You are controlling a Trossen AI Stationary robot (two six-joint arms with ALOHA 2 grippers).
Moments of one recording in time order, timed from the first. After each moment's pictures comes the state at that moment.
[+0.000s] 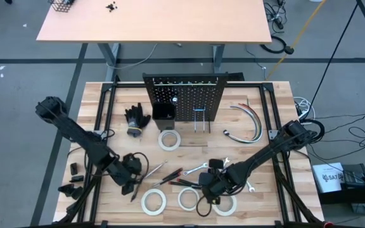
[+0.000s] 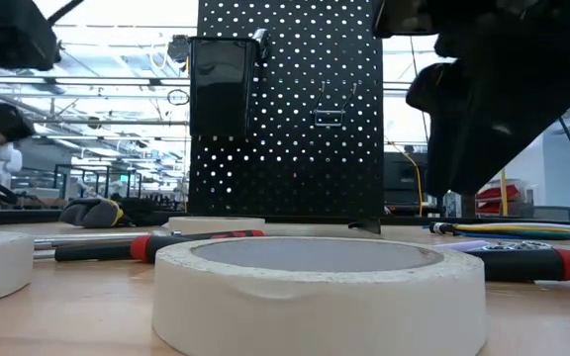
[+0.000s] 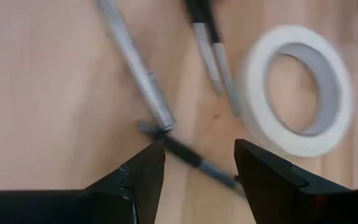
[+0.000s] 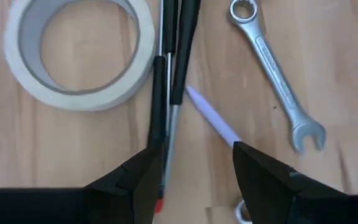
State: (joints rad) left arm -0.72 1.23 0.58 -0.40 -0.17 -0.94; right arm 0.55 1.89 1.30 -0.63 0.23 0.63
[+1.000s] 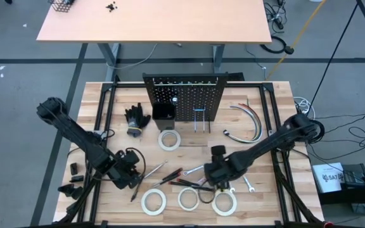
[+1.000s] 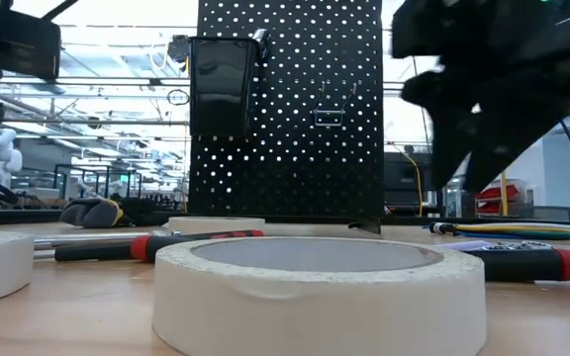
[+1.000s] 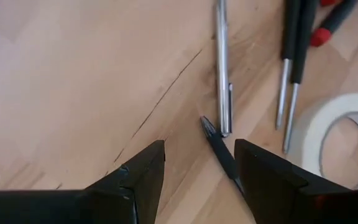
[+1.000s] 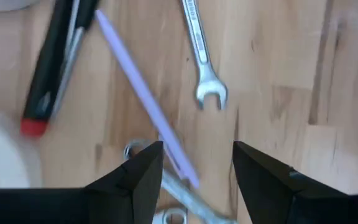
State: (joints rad) left arm -0.74 1.28 0.68 -0.65 -0.29 -1.39; right arm 0.47 1.74 1.15 -0.75 0.27 0.34
